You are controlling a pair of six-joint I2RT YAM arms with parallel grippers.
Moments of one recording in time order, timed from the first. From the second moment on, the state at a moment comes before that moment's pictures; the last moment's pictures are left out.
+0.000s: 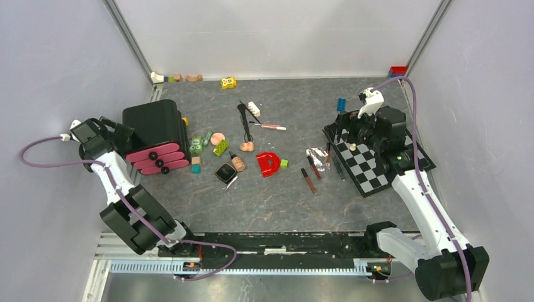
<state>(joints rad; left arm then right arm) 0.74 1.34 1.05 -0.36 0.16 -0.55 0.20 1.00 0.90 -0.23 -0.28 0.16</state>
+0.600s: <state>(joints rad) 0.55 1.36 1.04 -0.33 0.27 -0.55 0.20 0.98 0.90 -0.23 -0.30 0.17</state>
